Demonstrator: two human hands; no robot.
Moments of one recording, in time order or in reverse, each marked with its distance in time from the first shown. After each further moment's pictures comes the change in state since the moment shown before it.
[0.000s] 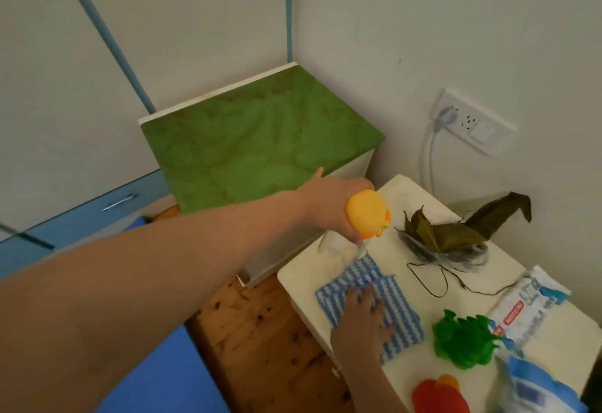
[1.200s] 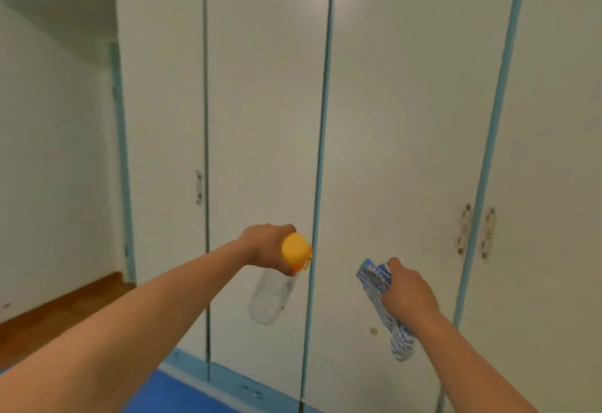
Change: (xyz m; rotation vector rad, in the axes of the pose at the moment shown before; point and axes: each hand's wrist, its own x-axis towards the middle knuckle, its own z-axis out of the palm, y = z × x) left_hand -0.627 0.020 -0.369 0.130 0.798 -1.212; right_hand -0.460 -0.331 -0.400 -0.017 0.572 -1.428
